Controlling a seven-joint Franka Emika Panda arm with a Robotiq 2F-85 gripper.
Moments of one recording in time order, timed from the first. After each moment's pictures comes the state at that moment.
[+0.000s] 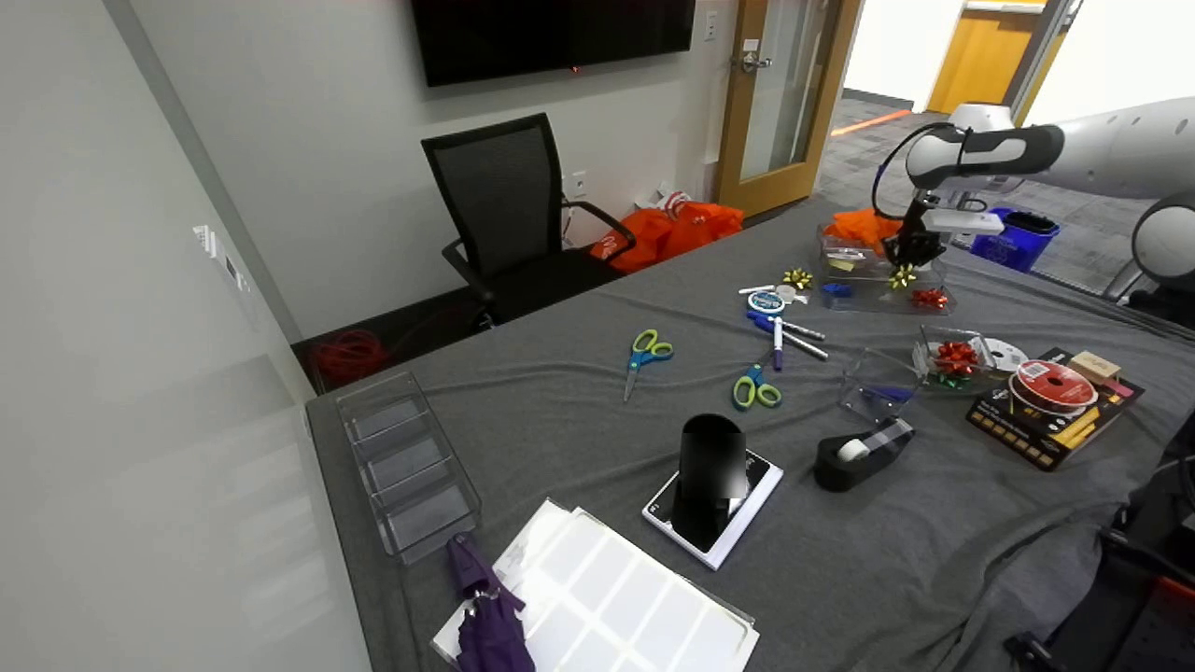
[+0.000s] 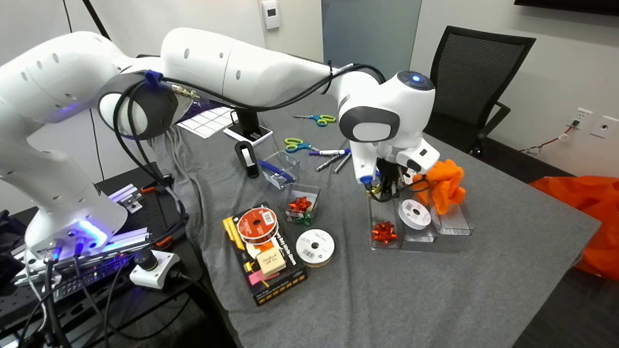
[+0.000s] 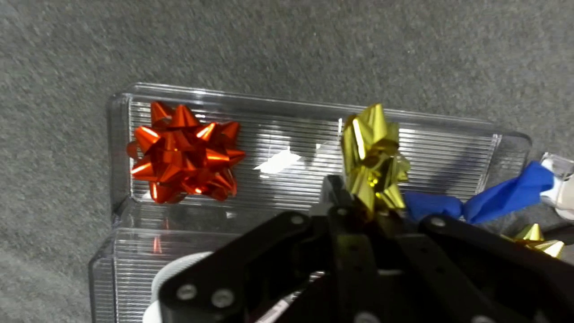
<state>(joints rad) -0.54 1.24 -0.11 -0.71 0.21 1.95 -0.06</state>
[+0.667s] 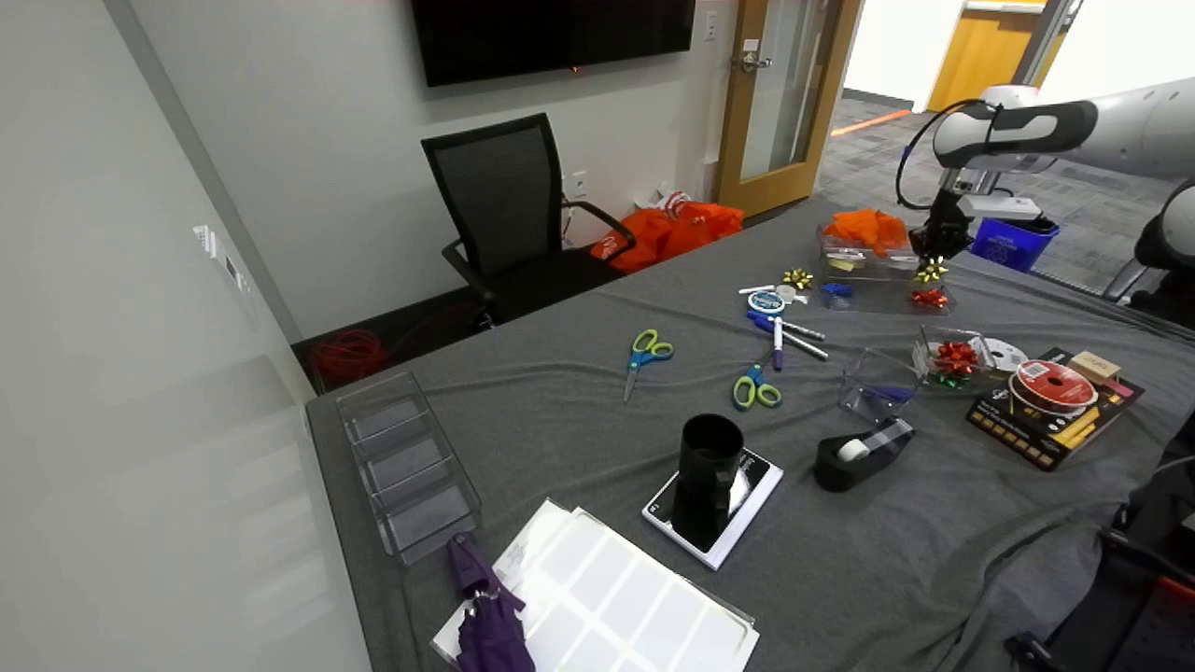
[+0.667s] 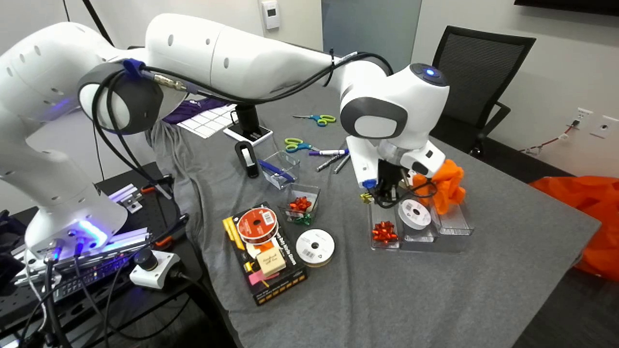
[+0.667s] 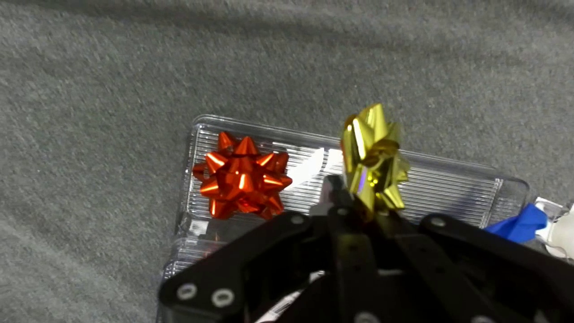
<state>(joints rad) -0.58 1.18 -0.12 -0.75 0.21 1.82 -0.19</state>
